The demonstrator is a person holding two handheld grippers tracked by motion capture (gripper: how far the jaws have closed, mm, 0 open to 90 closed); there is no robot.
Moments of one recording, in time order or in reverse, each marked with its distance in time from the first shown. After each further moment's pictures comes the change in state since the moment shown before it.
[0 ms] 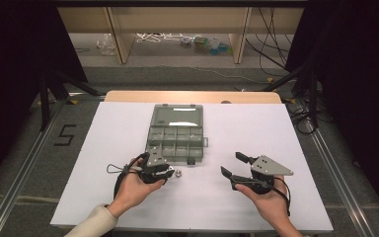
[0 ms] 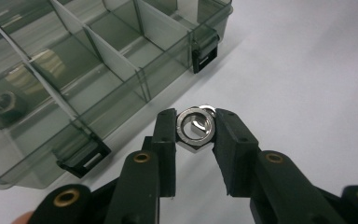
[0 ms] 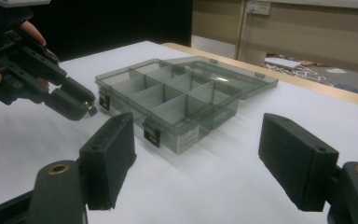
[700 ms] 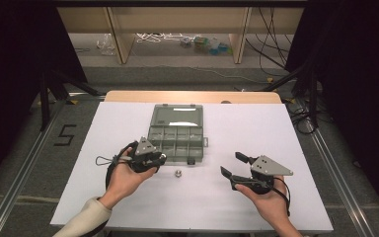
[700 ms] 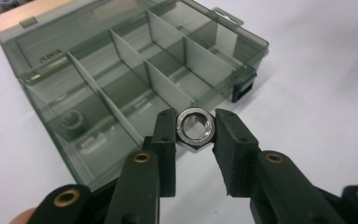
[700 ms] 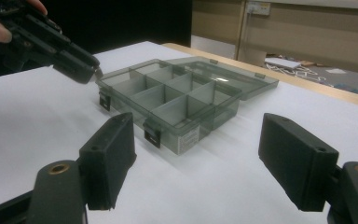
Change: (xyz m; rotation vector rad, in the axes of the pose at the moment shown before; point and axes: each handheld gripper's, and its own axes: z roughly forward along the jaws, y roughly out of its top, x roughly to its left) left arm 0.027 0.014 -0.020 -0.073 0.063 -0.050; right arm 0.000 0.000 0.002 -0.031 -0.004 -0.014
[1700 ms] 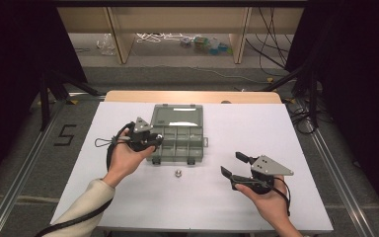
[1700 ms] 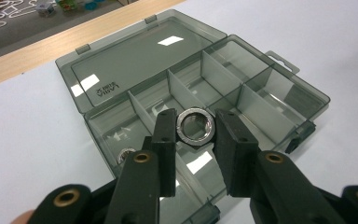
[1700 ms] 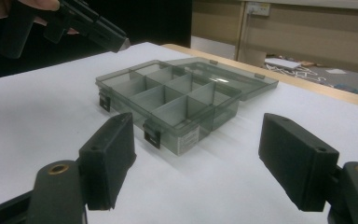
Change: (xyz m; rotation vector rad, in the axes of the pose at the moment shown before) left arm 0.035 0.035 0.010 -0.018 0.084 -0.051; right arm 0.001 0.000 -0.001 0.008 0.015 0.025
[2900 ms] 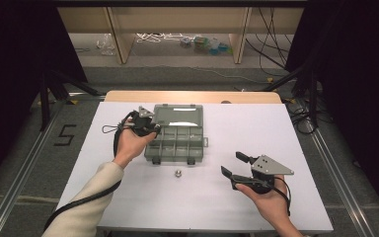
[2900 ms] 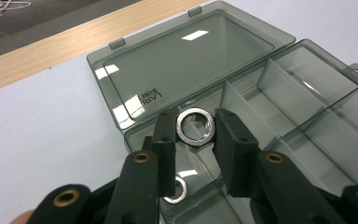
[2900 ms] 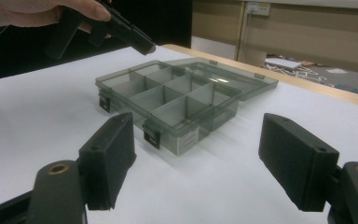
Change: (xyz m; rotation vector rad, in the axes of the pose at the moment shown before) left arm 0.035 0.013 0.044 0.071 0.081 -0.037; right arm -0.002 0.001 -0.002 0.015 -0.010 -0.006
